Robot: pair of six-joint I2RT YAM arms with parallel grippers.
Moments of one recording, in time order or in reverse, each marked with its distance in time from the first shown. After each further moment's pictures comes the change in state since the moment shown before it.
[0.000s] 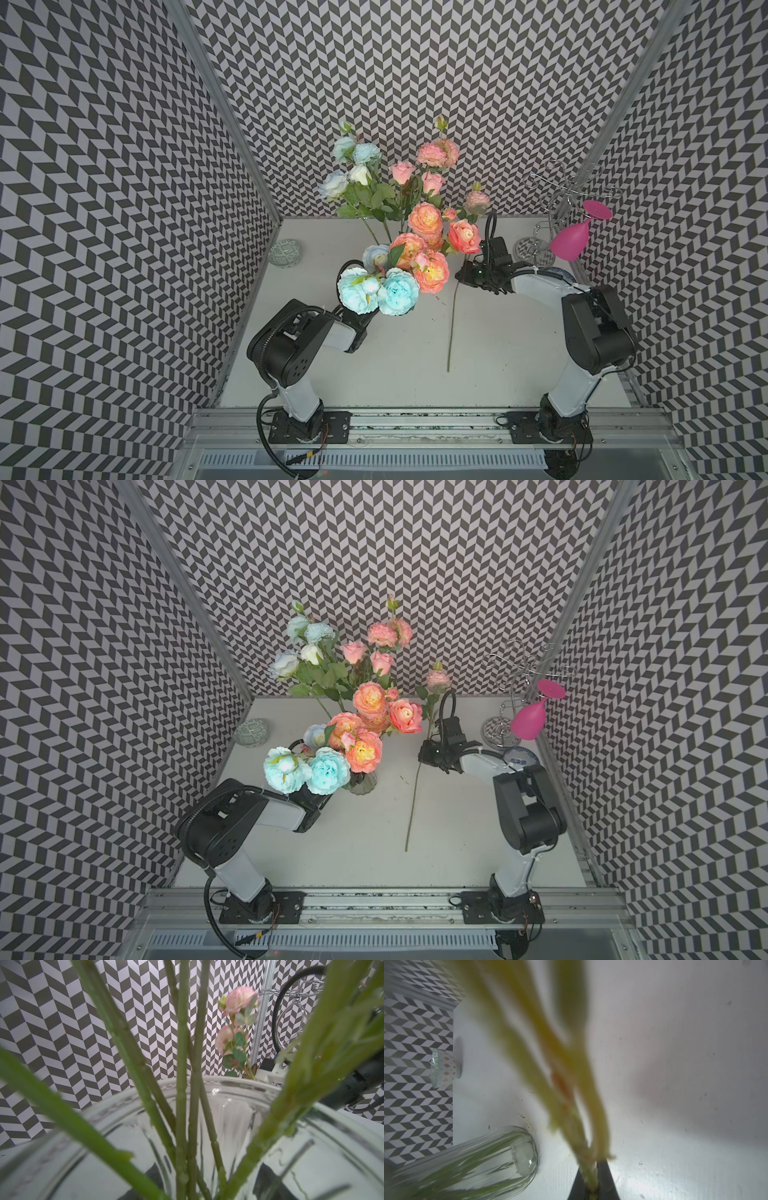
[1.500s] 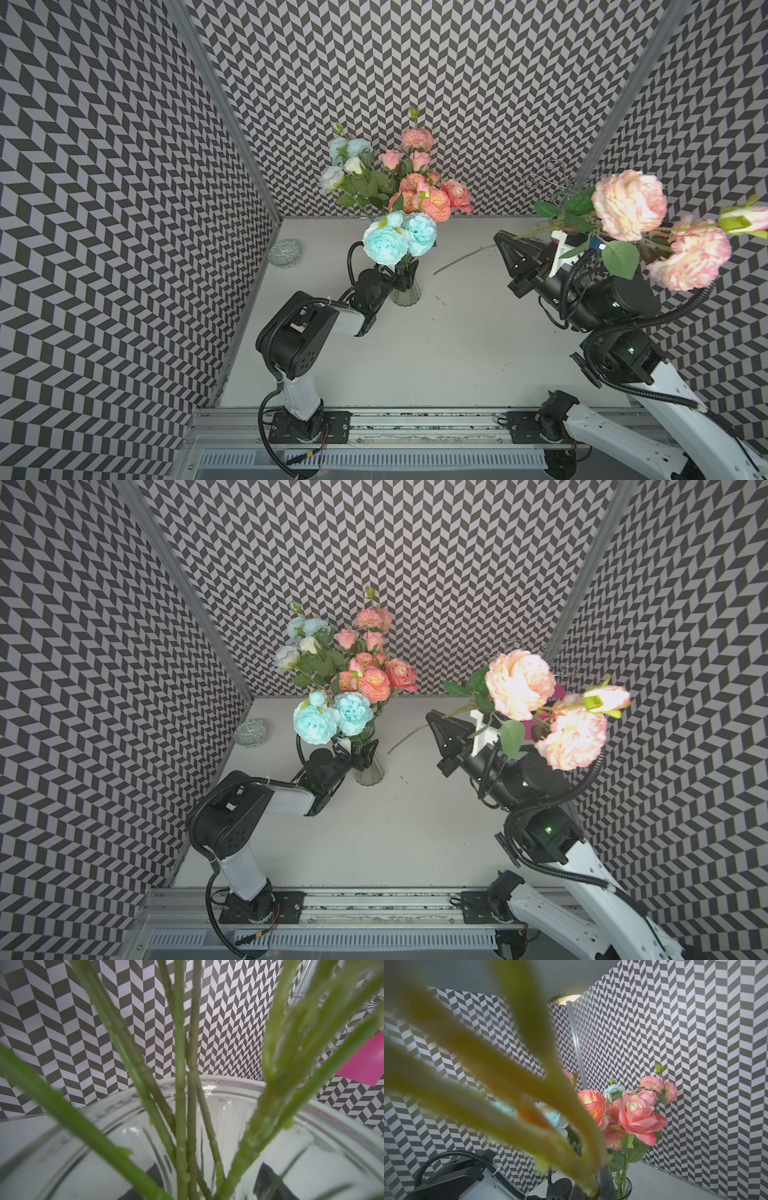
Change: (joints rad) left arm -0.004 0.066 0.194 -0.184 -0.121 -0.142; right arm 0.346 -1.013 -0.035 0.185 0.234 -0.326
